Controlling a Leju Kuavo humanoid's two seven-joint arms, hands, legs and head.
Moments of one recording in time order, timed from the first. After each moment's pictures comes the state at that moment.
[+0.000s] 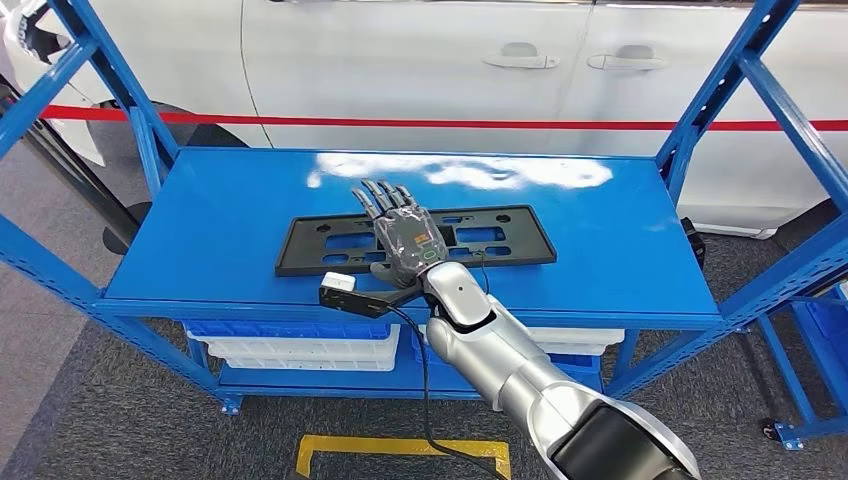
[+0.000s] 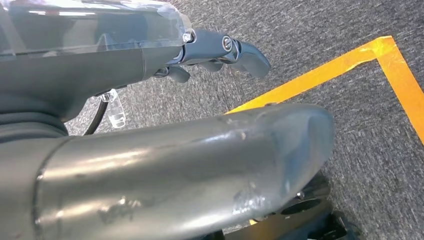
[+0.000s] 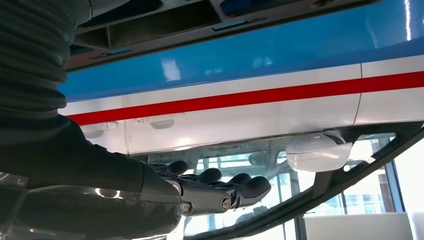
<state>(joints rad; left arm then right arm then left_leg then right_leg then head) -0.17 -0.09 -1.37 -0.15 0.79 0.41 -0.20 -0.79 0.22 0.70 -0.68 1.13 -0.47 0.03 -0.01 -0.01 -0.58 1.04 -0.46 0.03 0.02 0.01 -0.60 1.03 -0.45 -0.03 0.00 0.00</state>
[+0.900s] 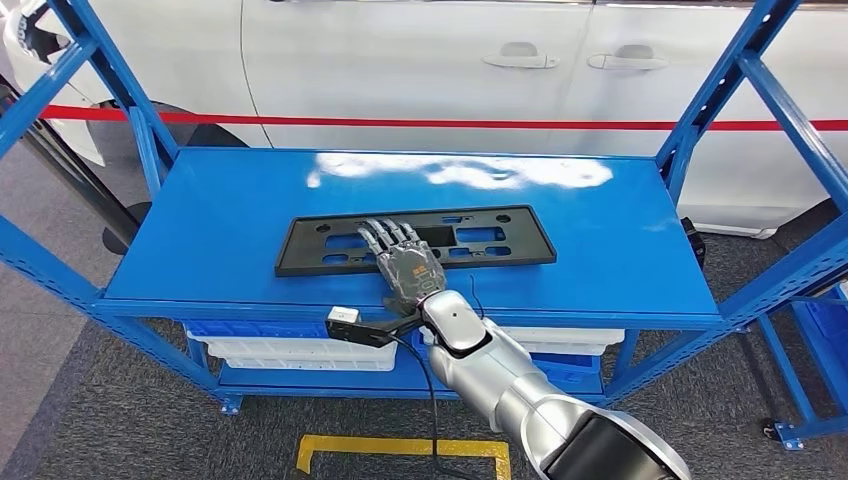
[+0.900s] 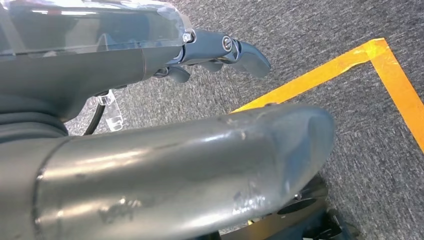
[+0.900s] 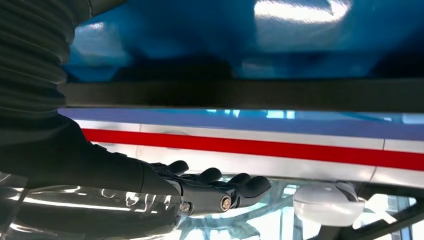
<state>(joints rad) -0.18 -0.09 -1.40 -0.15 0.79 0.42 -0.19 -0.76 0.24 0.72 -0.53 1.23 -0.46 0.09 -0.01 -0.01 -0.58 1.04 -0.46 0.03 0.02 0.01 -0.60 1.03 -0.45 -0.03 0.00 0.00</state>
